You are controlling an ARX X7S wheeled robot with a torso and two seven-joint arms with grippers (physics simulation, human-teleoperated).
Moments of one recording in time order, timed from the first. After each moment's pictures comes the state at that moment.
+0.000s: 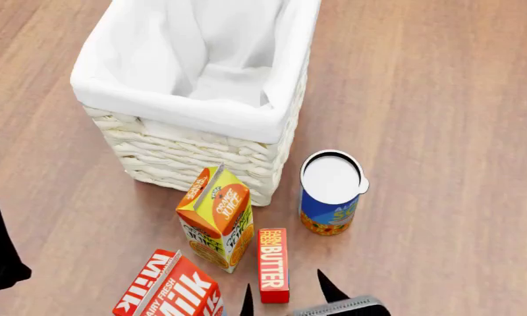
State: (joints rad) left arm -0.10 -0.31 -0.09 0.57 -0.59 -0.42 -0.37; right arm 0.19 0.20 -0.38 0.04 0.19 0.10 0.13
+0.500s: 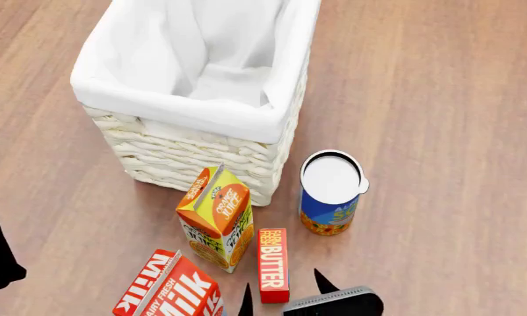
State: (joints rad) left arm -0.09 -0.32 -0.10 0.60 -0.62 -0.42 -0.39; right arm 0.25 0.19 -0.40 0.13 0.21 0.11 0.12
